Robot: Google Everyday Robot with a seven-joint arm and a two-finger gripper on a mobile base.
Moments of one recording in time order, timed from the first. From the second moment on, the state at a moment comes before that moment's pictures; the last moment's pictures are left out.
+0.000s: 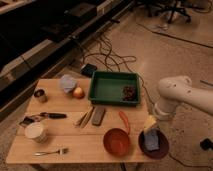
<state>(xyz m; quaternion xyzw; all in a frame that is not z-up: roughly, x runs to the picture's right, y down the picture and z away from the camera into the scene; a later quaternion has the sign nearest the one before) 0.265 0.191 0.720 -0.34 0.23 0.55 0.73</state>
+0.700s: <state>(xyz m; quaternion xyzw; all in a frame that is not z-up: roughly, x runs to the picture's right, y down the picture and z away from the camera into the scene) 0.260 0.189 0.740 -0.35 0.22 0.55 0.72</state>
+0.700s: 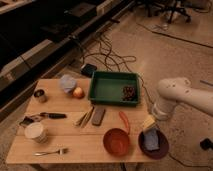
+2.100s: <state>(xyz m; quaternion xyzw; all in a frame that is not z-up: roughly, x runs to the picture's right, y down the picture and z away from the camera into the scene) 0.225 0.200 0.735 -0.40 0.24 0.51 0.72</state>
